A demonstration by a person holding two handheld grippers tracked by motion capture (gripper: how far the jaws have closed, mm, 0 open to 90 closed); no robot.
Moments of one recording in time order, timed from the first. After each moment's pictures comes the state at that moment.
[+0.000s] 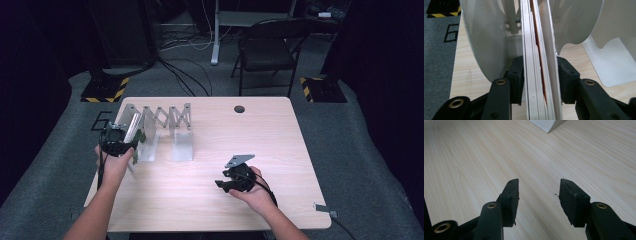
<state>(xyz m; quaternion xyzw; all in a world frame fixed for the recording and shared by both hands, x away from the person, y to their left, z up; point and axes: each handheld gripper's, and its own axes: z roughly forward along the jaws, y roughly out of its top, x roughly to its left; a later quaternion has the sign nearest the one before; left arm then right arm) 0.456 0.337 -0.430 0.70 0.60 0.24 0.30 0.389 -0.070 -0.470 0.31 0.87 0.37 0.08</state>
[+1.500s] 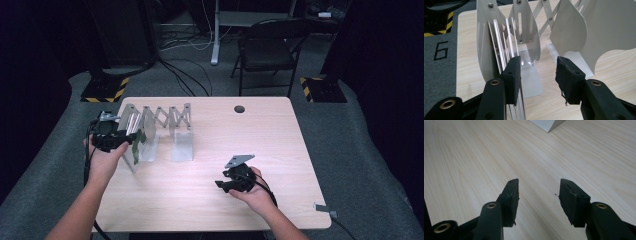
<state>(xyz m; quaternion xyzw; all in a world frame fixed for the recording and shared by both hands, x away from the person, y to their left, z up) 0.426 0.328 -0.359 0.73 0.55 0.23 0.34 0.388 -0.070 -0.470 0.31 0.87 0.37 0.08</state>
